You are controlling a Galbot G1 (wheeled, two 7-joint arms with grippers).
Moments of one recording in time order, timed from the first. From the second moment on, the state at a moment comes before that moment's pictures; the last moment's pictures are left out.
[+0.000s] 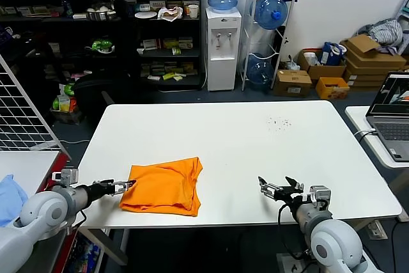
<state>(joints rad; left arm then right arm) 1.08 -0.54 -0.14 -1.72 -1.28 0.52 -0.05 -1.42 1.02 0.45 2.08 0.81 -0.56 0.30</state>
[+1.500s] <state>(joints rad) 1.10 -0.58 -0.15 -1.78 -1.27 0.53 -0.06 -1.42 1.02 0.45 2.08 0.80 -0.54 0.30</state>
